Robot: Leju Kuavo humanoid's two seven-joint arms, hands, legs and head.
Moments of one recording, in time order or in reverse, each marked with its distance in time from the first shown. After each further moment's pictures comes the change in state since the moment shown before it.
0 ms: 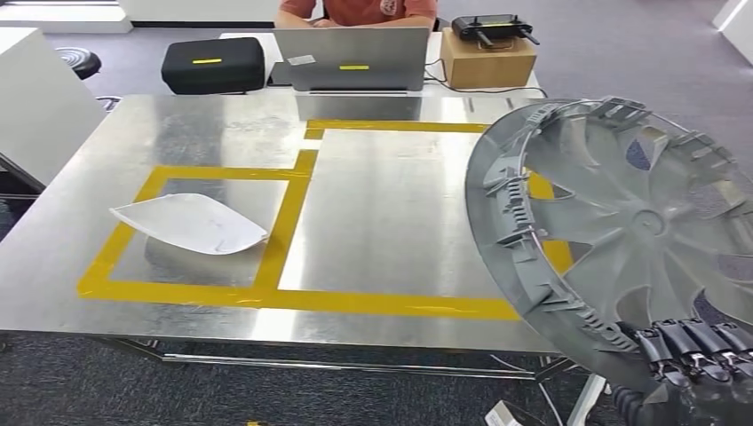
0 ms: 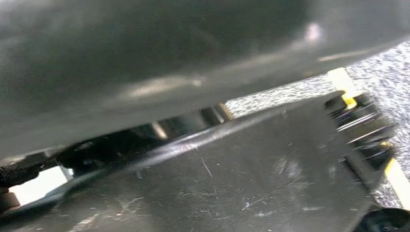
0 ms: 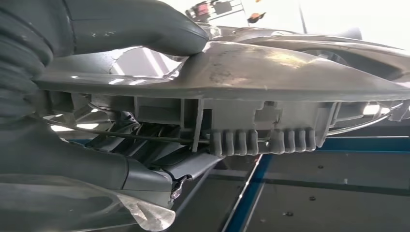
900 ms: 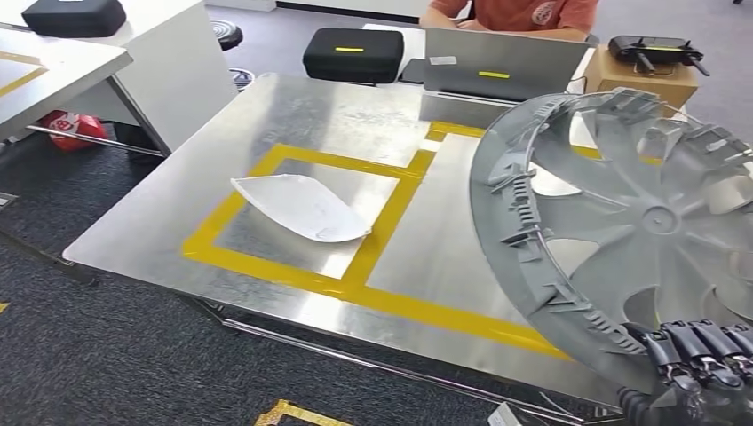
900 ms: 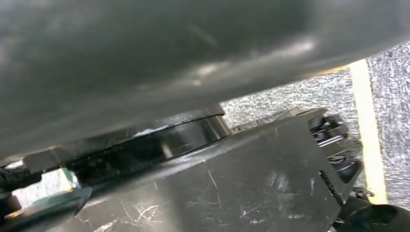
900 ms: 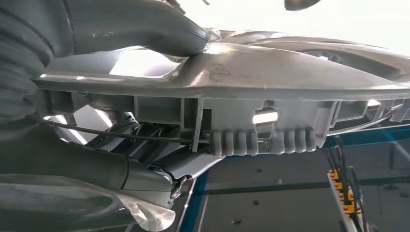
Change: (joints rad) left arm -0.004 0.005 -0.002 0.000 -0.001 0.003 0.002; right arm -0.003 0.000 -0.002 -0.014 0.000 0.000 -0.008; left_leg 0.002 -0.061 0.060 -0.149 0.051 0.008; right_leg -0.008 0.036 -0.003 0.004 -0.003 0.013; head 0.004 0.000
